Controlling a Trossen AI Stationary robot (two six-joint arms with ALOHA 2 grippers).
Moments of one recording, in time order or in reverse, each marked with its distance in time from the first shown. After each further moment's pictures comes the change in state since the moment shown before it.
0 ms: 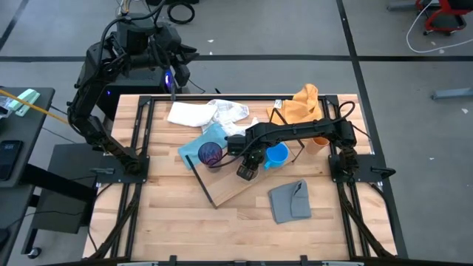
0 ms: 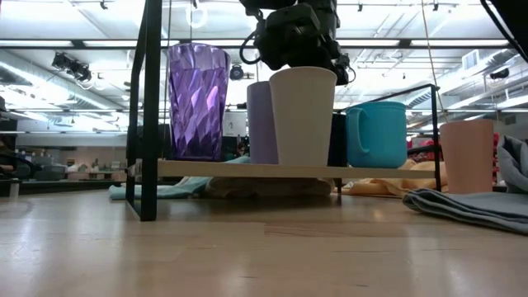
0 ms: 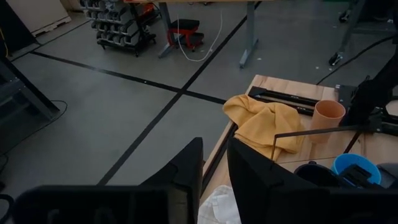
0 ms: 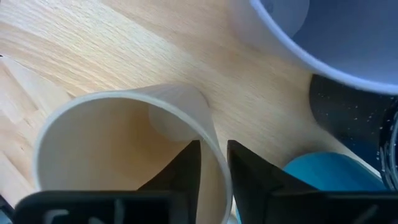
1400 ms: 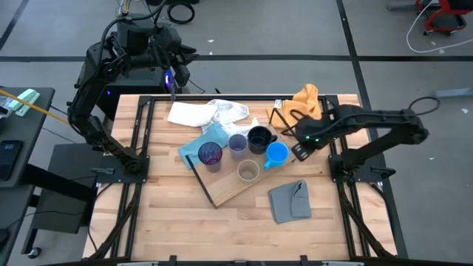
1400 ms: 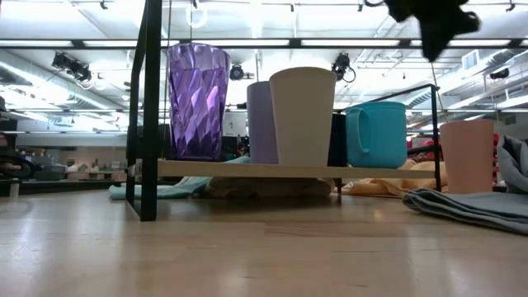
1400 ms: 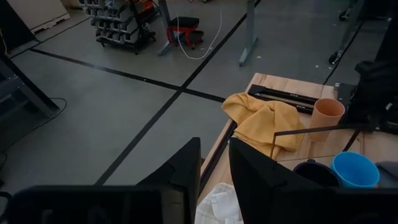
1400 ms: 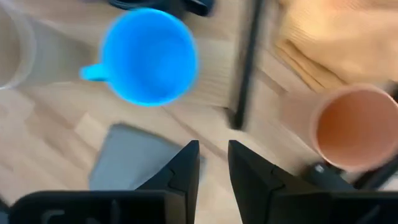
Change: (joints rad) left arm 0.000 0.000 0.000 -0.009 0.000 -0.005; right arm 0.009 -0.790 -0.490 -0.192 0.195 0.390
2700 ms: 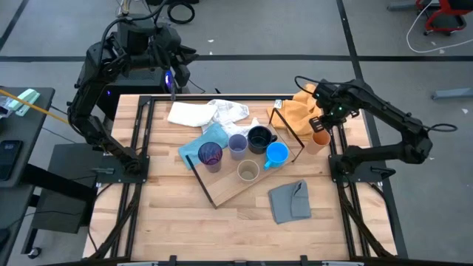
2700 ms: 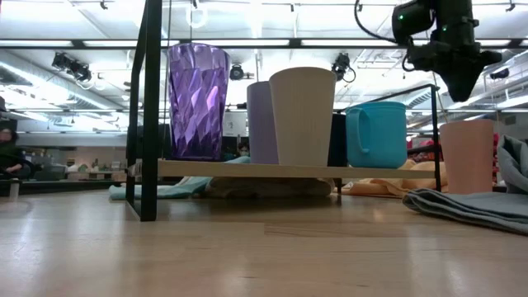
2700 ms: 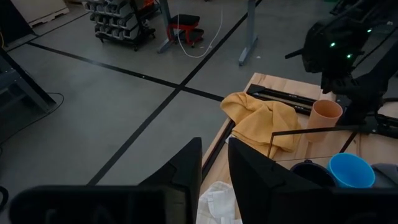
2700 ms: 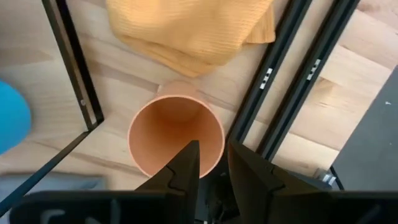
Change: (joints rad) left arm 0.000 0.000 0.000 -0.007 0.000 -0.026; right arm -0.768 -0.084 -0.160 -0.112 -0.050 -0.472
